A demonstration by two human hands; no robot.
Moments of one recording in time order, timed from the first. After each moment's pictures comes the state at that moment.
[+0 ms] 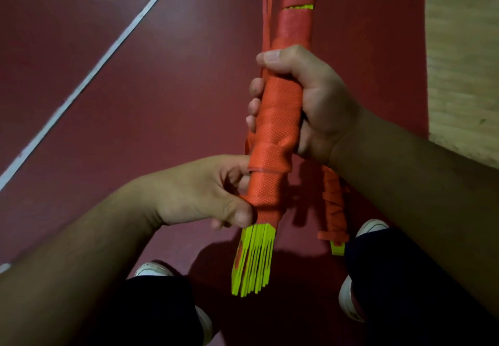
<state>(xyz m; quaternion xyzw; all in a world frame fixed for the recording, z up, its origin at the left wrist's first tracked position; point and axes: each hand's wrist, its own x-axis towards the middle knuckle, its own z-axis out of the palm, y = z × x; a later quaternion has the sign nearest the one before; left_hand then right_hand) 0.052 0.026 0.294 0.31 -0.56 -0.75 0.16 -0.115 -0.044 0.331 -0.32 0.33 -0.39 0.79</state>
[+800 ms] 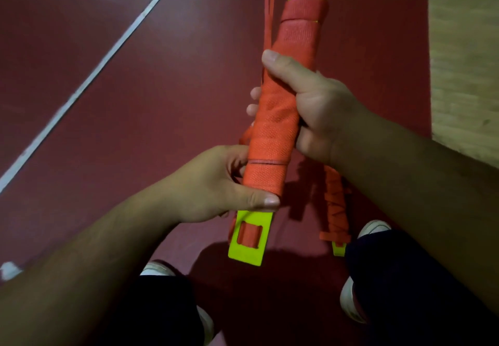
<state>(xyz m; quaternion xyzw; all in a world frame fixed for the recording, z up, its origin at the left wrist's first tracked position) 0.045 0.025 0.294 0.43 -0.64 -0.60 0.22 -0.110 -0.051 0.322 -0.32 0.41 -0.41 0.74</state>
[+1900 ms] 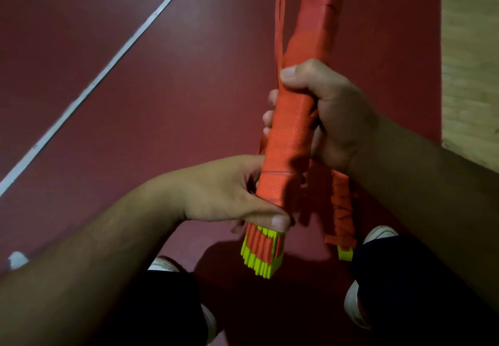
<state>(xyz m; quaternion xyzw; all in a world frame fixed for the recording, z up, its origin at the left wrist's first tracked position) 0.049 0.028 0.306 0.41 -0.63 -0.65 0.11 -0.112 -0.041 0.326 -0.36 0.35 -0.38 0.78</state>
